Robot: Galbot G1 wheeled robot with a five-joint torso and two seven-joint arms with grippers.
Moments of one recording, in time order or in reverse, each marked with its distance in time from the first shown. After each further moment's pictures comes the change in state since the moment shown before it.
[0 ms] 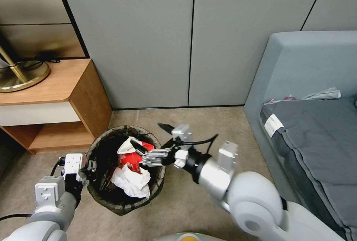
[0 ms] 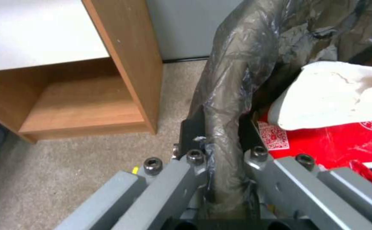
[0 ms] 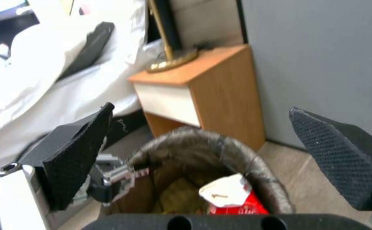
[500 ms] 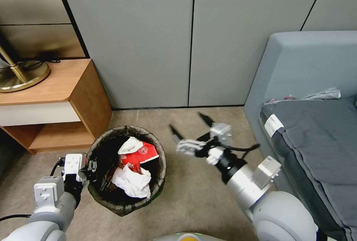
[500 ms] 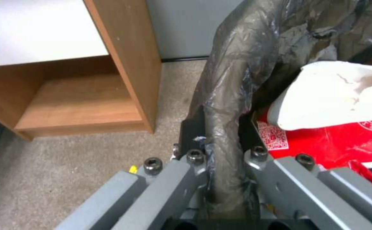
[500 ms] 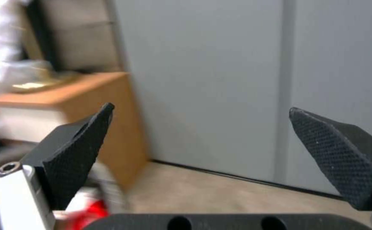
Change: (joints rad) left arm -0.002 0.000 -0.015 0.000 -0.032 0.010 -0.001; right arm -0.389 0.107 0.328 -0.003 -0.402 0.139 -0.007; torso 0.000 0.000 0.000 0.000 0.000
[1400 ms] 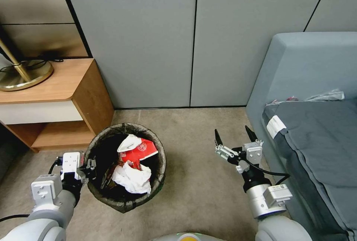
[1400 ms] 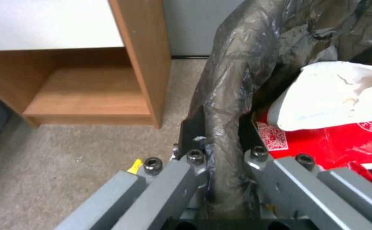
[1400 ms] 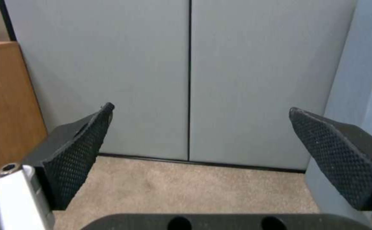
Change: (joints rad) left arm -0.033 -0.052 -0.004 0.000 0.005 0.023 0.001; right arm -0.236 0.263 0.182 -0.121 -0.332 0.163 -0.045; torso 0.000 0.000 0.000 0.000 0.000
